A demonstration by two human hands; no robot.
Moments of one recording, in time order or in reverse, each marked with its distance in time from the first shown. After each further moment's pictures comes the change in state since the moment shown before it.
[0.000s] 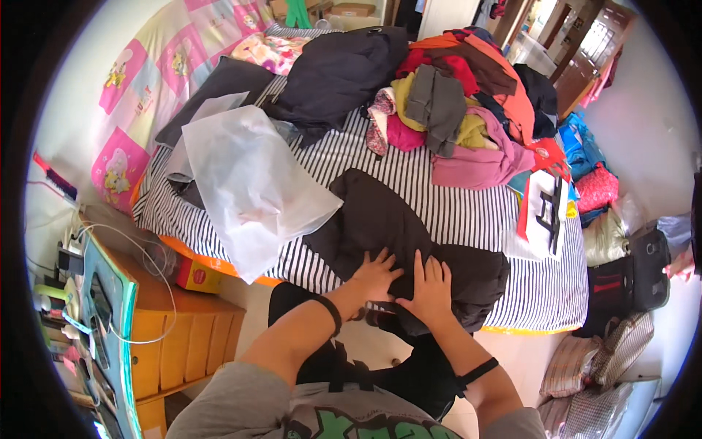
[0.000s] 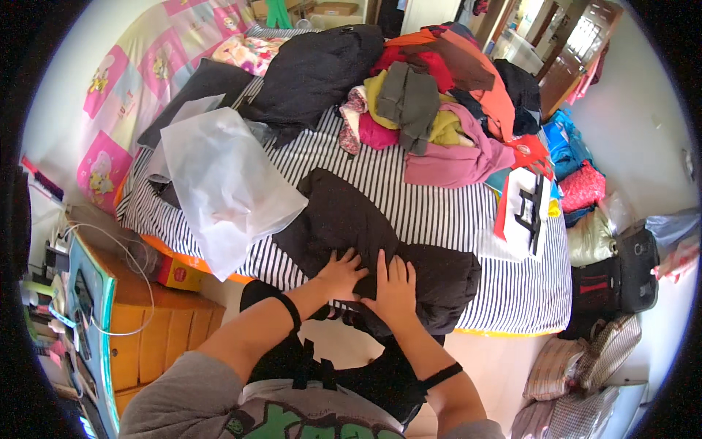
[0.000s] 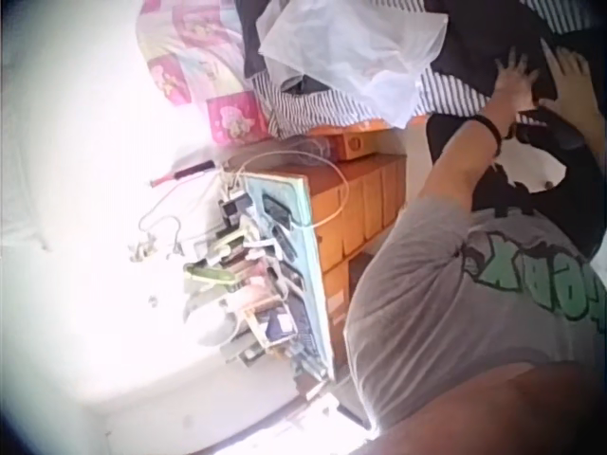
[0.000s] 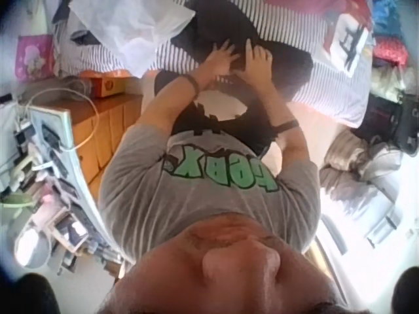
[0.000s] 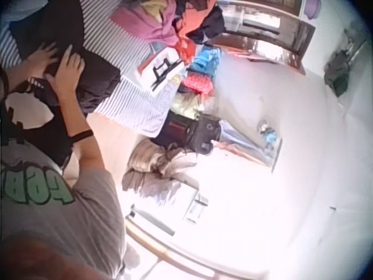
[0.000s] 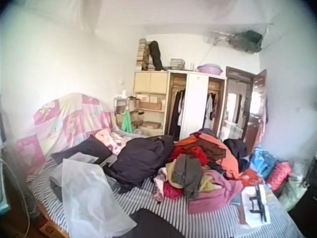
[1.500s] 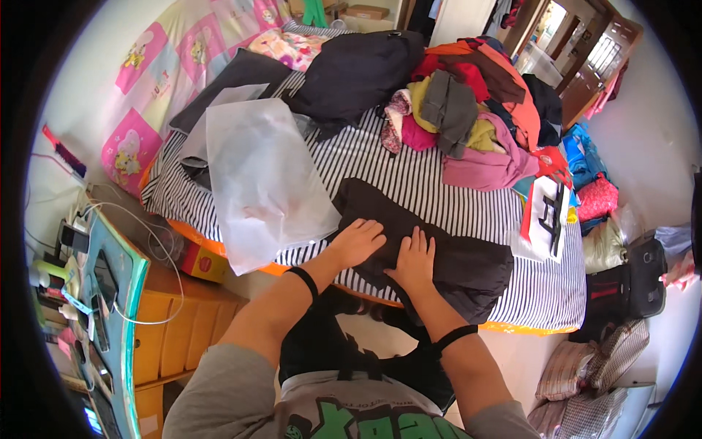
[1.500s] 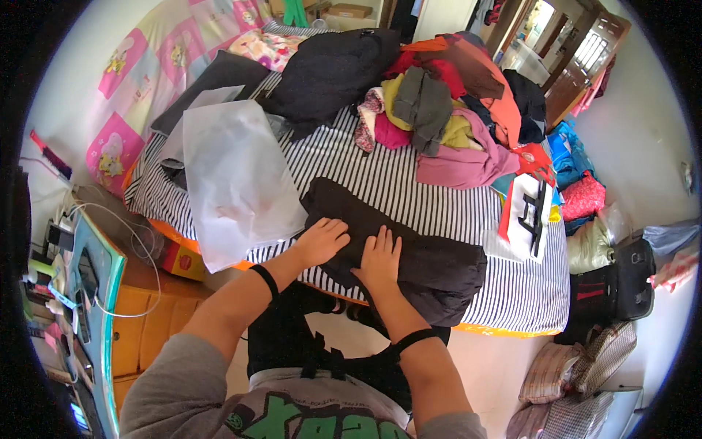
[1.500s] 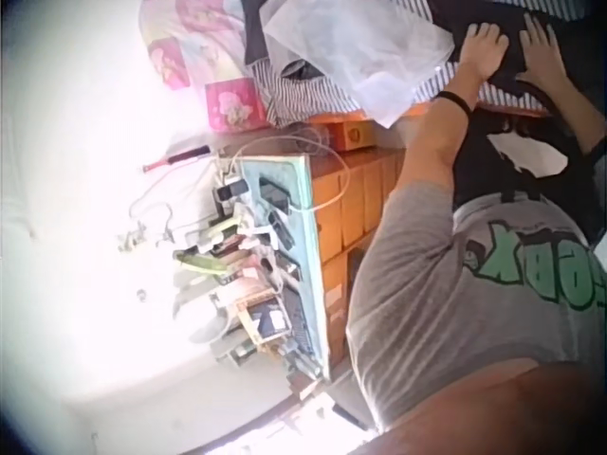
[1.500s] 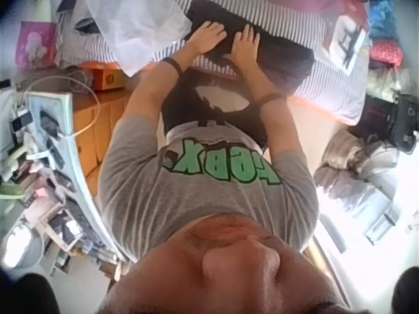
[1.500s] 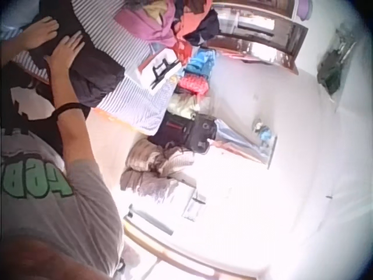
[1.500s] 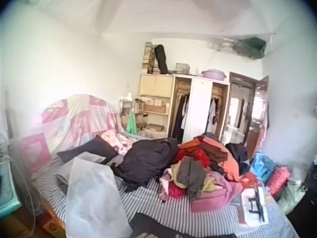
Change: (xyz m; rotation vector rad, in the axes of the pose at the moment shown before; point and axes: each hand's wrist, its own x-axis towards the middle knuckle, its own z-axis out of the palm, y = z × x) left_hand -0.039 -0.079 -0.030 0.253 0.578 0.222; right_hand 0.050 -0.047 0.042 -0.096 -0.136 0.111
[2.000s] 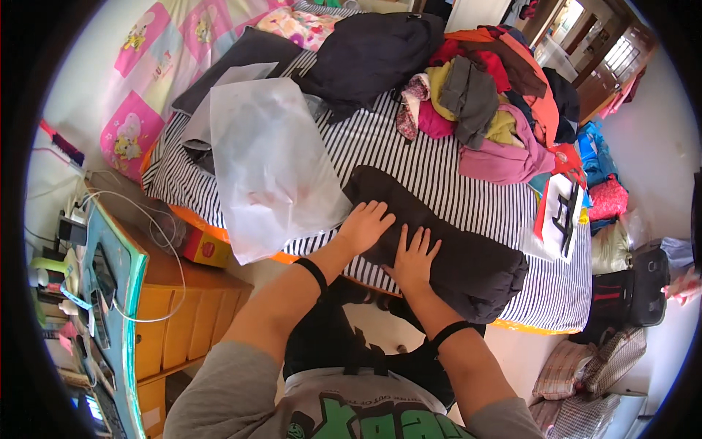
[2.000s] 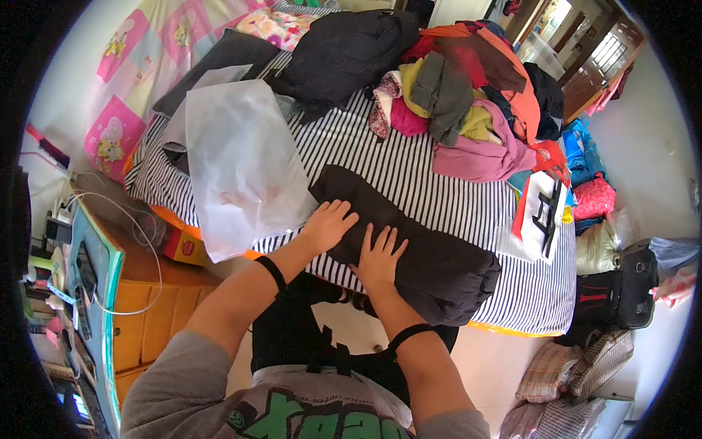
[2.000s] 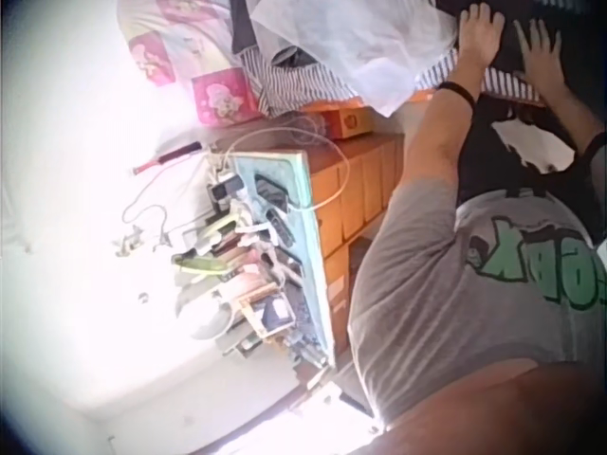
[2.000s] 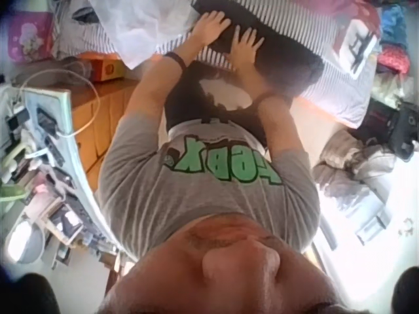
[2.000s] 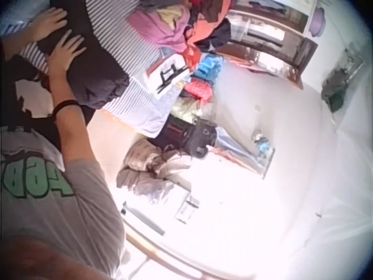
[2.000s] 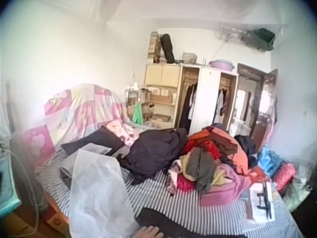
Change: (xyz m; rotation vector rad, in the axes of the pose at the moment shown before) left_hand -0.008 -0.015 0.008 -0.014 0.003 -0.234; right_hand 0.001 -0.034 0.030 -0.106 -0.106 0.024
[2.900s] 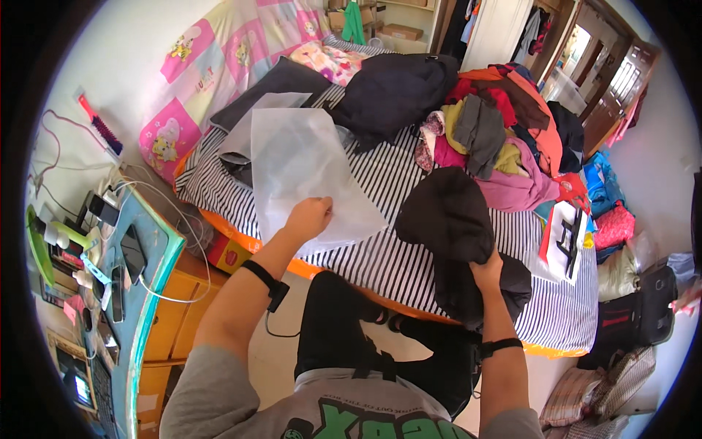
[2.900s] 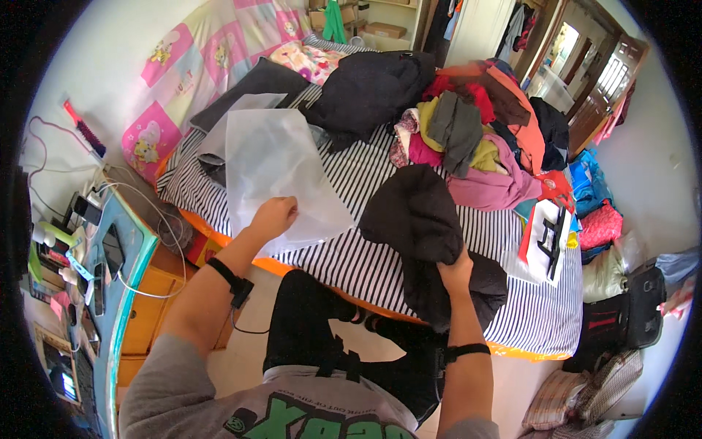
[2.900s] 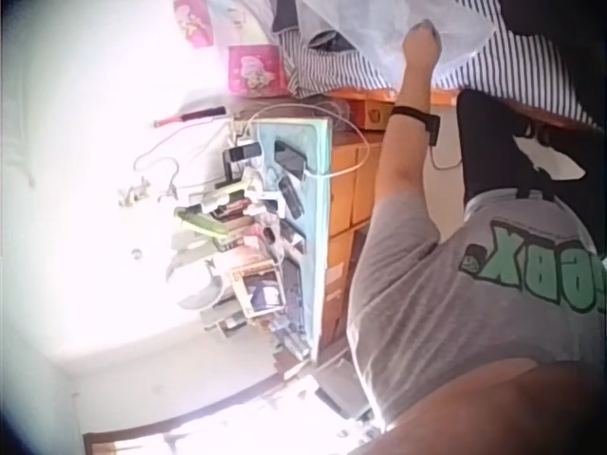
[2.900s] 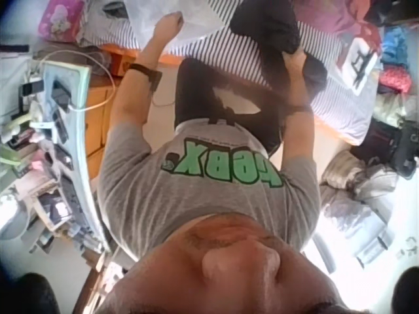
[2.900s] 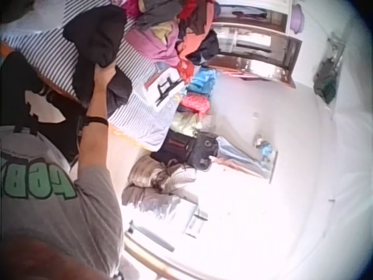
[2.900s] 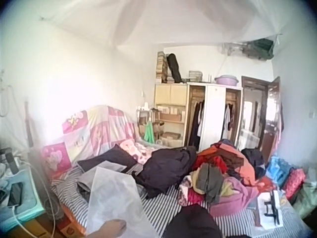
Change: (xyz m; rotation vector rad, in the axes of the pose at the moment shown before) left_hand -0.079 -0.100 -0.123 -0.128 0.083 -0.461; right_hand 0.001 0.149 -0.028 0.912 0.560 0.068
